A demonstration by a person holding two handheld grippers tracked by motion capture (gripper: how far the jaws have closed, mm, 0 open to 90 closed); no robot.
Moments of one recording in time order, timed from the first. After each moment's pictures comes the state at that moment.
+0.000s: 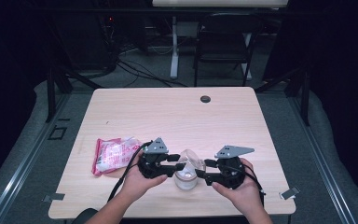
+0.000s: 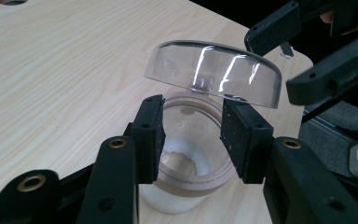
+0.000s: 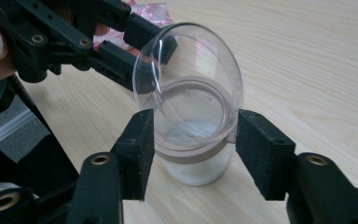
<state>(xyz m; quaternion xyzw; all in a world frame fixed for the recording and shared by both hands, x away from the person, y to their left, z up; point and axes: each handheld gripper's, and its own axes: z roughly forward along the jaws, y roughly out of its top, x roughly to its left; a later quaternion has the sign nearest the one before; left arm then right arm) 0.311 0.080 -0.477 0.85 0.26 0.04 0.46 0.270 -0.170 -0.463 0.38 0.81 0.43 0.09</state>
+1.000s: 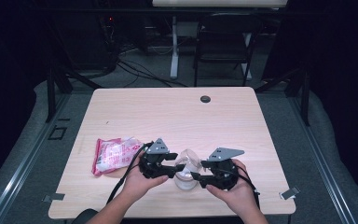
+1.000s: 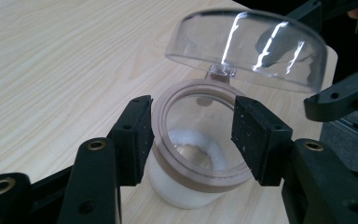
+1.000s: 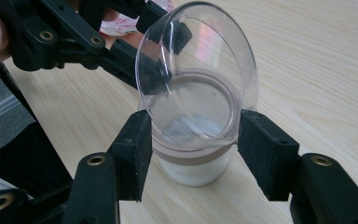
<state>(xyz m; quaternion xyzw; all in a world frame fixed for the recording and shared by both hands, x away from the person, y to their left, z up) 0.316 0.079 -0.491 0.85 0.28 0.05 0.44 0.272 -0.156 -0.473 0.36 0.83 0.41 0.11</state>
